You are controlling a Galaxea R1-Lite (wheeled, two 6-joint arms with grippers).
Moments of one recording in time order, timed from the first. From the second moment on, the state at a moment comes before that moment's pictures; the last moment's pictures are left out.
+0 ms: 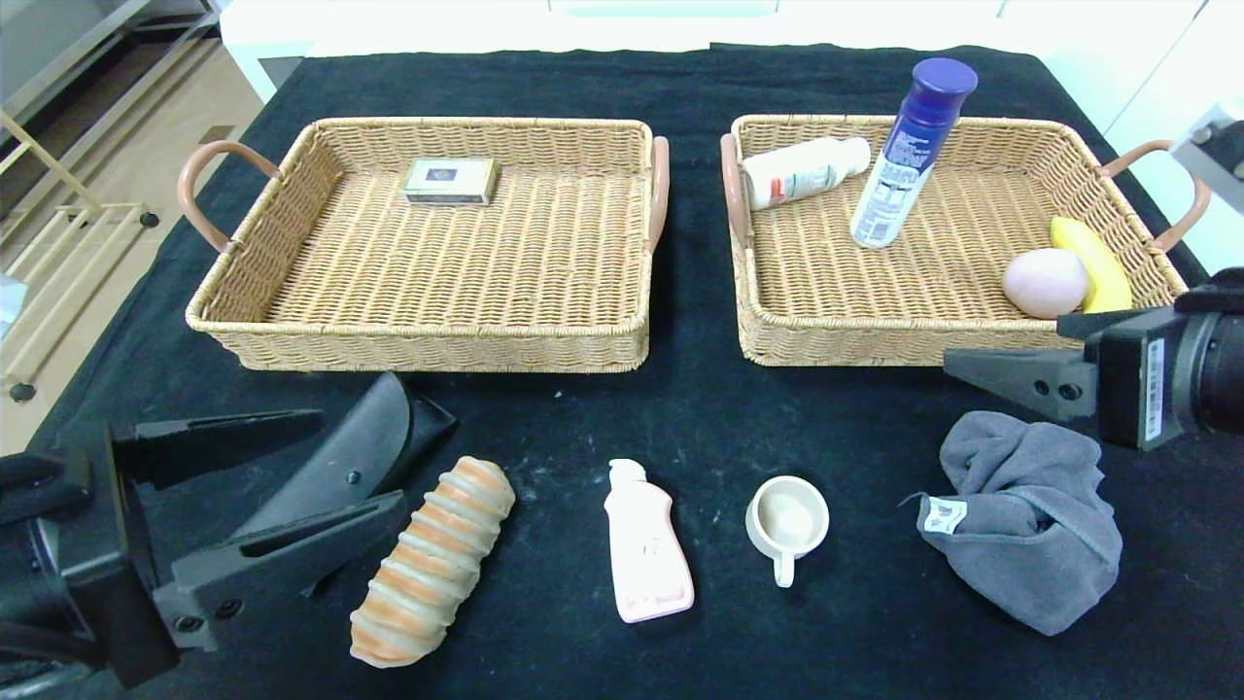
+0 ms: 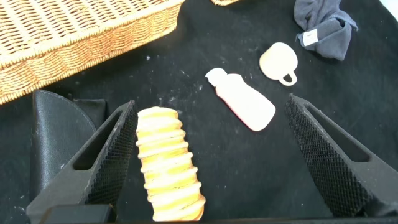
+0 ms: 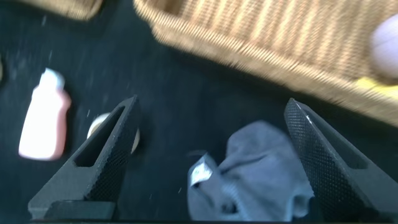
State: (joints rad) left arm -0.31 1.02 -0.65 -0.21 -0.39 0.05; right arm 0.55 1.31 -1.13 0.17 -0.18 0.03
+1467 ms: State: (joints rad) left arm -0.31 1.04 -0.65 -0.20 -0.39 0.05; right arm 0.81 1.30 -0.94 -0.06 -0.10 0.02
